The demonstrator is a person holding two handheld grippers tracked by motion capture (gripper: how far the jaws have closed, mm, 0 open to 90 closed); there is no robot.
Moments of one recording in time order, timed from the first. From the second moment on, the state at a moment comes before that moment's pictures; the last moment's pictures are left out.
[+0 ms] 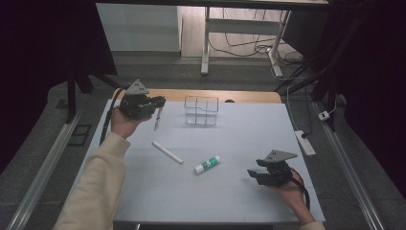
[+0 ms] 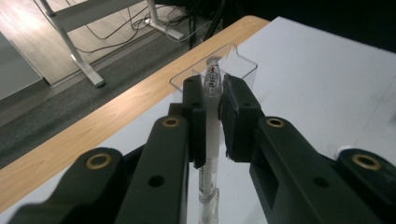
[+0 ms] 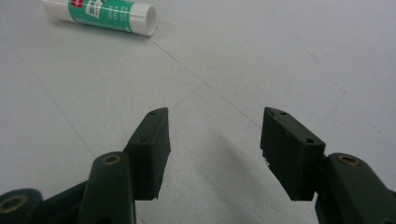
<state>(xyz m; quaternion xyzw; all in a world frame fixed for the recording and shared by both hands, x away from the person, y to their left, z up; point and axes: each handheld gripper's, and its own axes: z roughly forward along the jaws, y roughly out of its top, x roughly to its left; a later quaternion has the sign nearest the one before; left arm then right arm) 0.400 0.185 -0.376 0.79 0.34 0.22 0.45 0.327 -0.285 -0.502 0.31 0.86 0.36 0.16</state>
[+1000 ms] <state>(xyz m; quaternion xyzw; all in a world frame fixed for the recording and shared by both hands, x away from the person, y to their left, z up) 0.437 0.148 -0.354 0.76 0.34 0.22 0.50 0.327 -0.287 -0.501 0.32 0.86 0.37 0.16</state>
